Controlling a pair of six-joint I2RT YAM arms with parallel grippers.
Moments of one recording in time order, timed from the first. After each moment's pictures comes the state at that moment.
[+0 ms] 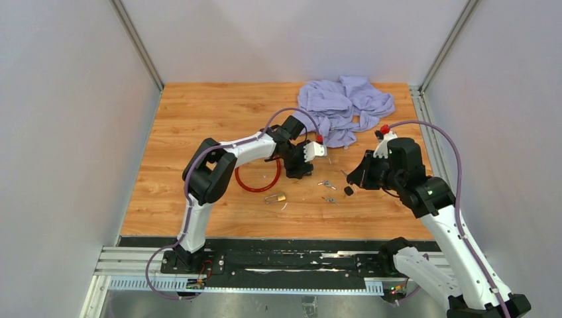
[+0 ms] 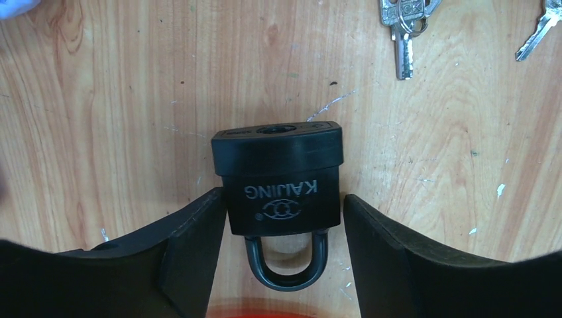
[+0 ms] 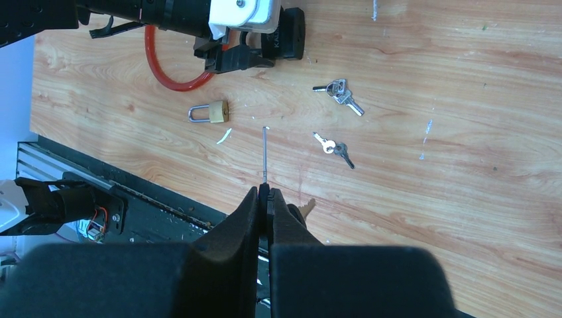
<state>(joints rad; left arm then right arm) -0.70 2.10 1.51 -0.48 0.43 0.73 0.38 0.80 0.96 -0.82 -0.20 0.43</state>
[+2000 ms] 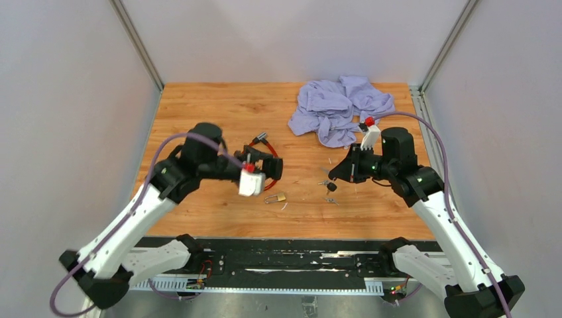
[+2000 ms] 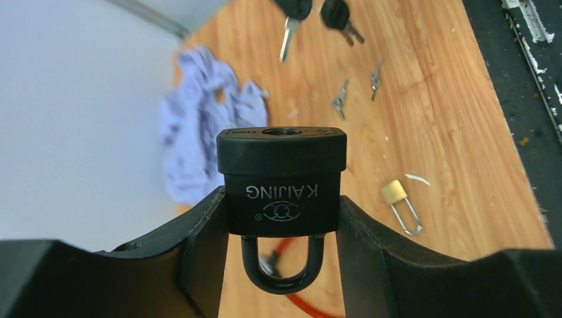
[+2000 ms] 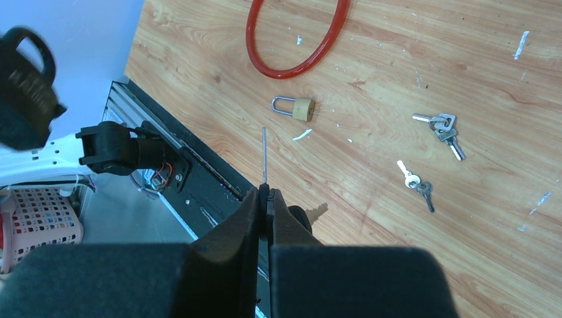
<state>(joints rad) -0.65 0.87 1.03 -0.59 0.70 1.15 0.37 0.90 0.96 -0.65 -0.52 0.39</state>
